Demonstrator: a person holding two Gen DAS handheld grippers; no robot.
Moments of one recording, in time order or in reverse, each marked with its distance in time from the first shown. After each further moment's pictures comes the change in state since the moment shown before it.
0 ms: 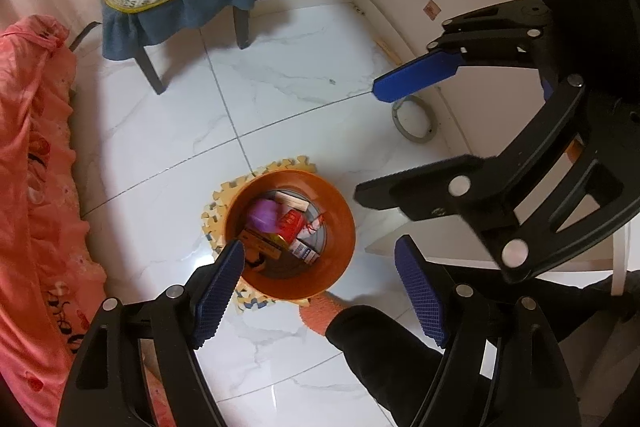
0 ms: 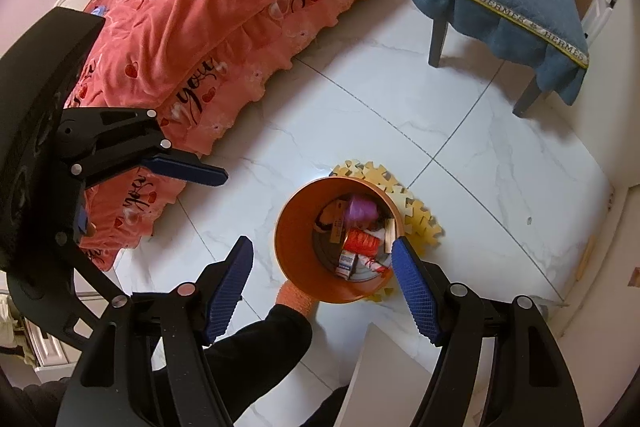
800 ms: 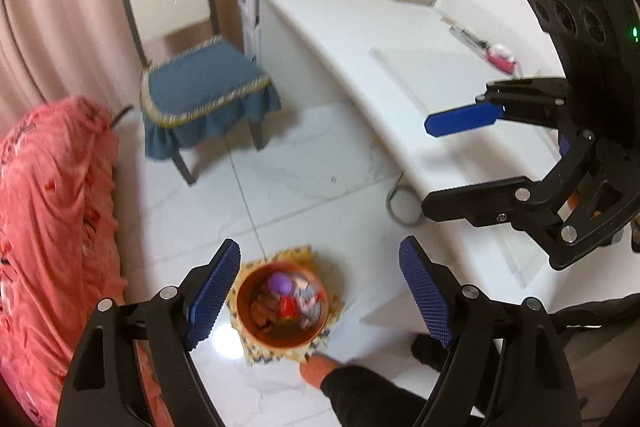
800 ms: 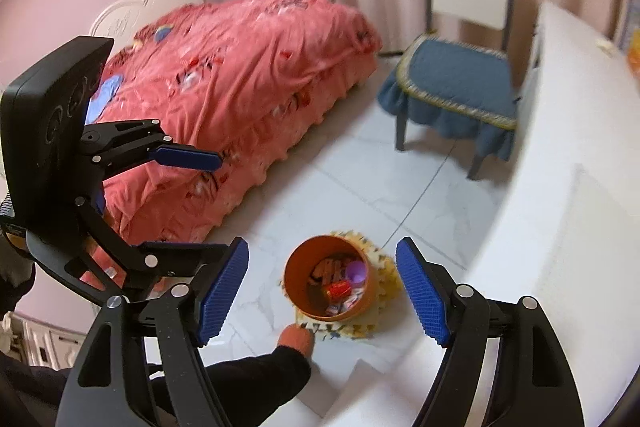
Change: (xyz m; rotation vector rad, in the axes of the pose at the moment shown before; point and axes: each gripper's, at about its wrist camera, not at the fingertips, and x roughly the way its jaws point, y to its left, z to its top) left arm -0.155 -0.110 0.029 0.016 -0.320 0.108; right arm -0.232 0.011 -0.079 0.028 -0.354 -0.054
